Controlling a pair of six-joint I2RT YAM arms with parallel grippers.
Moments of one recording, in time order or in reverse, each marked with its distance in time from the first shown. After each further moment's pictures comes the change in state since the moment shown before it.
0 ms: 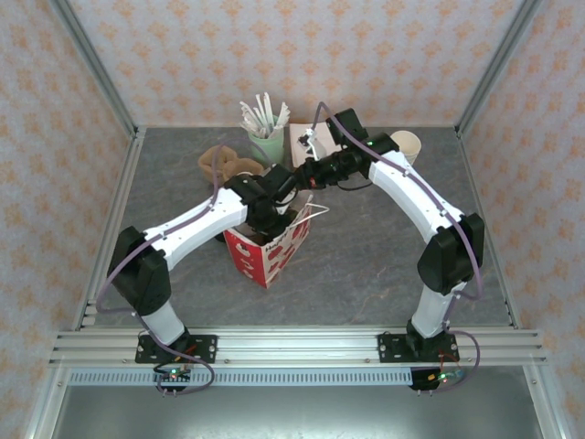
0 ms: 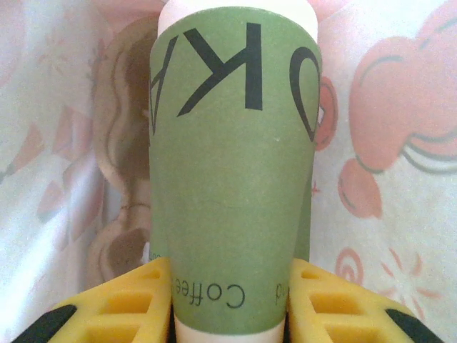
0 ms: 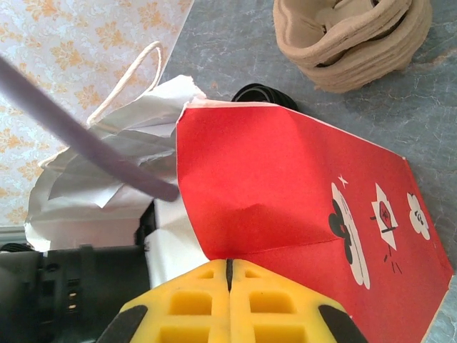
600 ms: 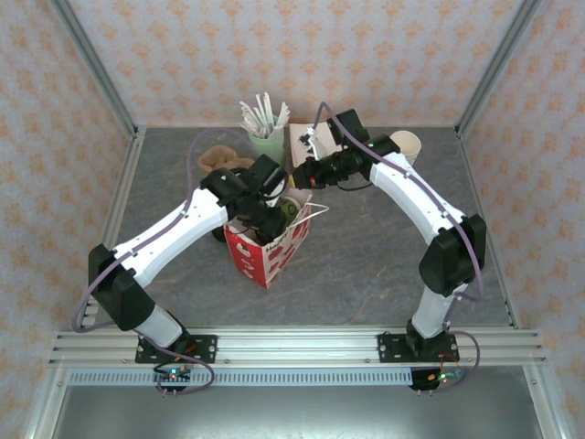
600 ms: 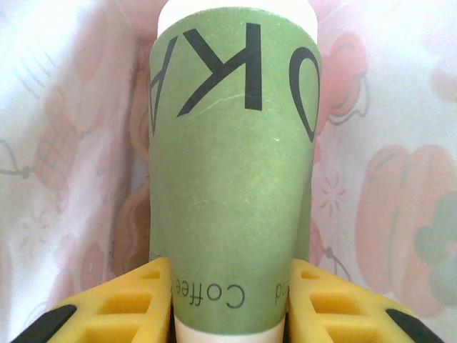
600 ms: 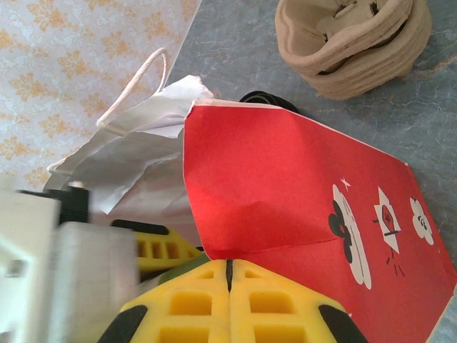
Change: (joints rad) left arm 0.000 -0.122 0.079 -0.113 -0.015 -0.026; right arm 0.000 -0.015 -0.027 0.042 -0.003 0.028
